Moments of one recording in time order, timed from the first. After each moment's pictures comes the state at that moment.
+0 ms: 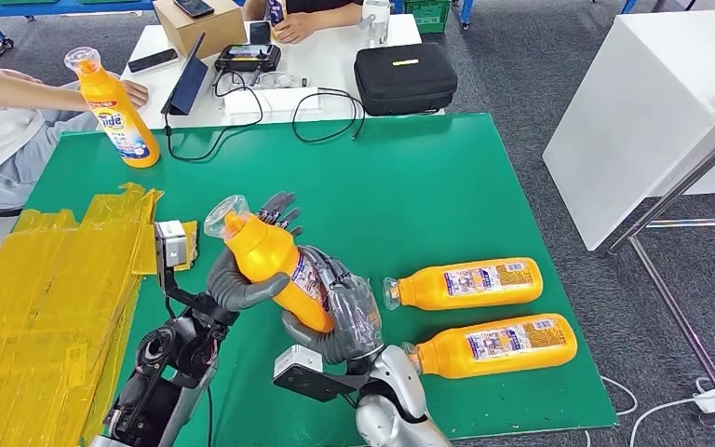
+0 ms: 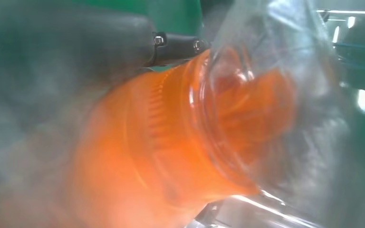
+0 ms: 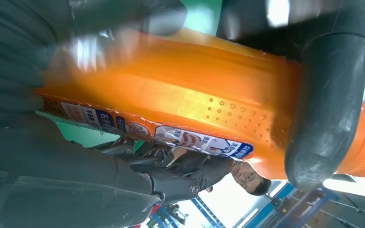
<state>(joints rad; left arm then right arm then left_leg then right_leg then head) -0.28 -0.10 -0.18 -1.16 0.27 -0.35 -0.30 -0.15 0.29 0.54 -1.09 0.80 -0.52 -0.45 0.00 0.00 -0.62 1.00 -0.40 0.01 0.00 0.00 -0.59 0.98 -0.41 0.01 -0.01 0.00</state>
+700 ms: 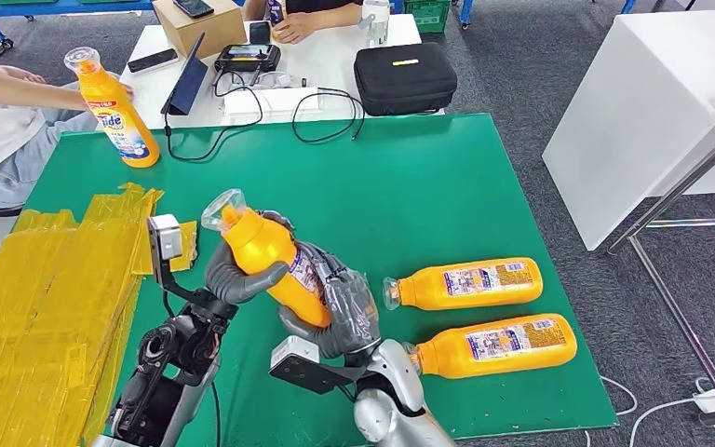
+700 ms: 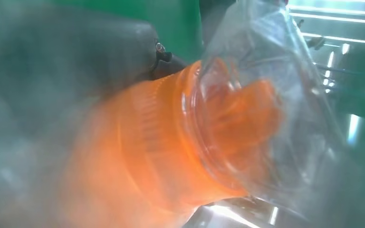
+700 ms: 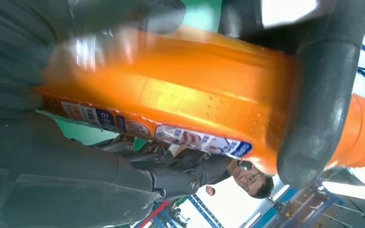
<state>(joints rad) -0.28 -0.13 -0.15 -1.17 0.30 -0.28 -0.31 -0.18 0.28 0.55 -1.09 0.77 -0.53 -0.42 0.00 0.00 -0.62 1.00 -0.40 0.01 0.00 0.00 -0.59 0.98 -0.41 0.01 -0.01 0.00</state>
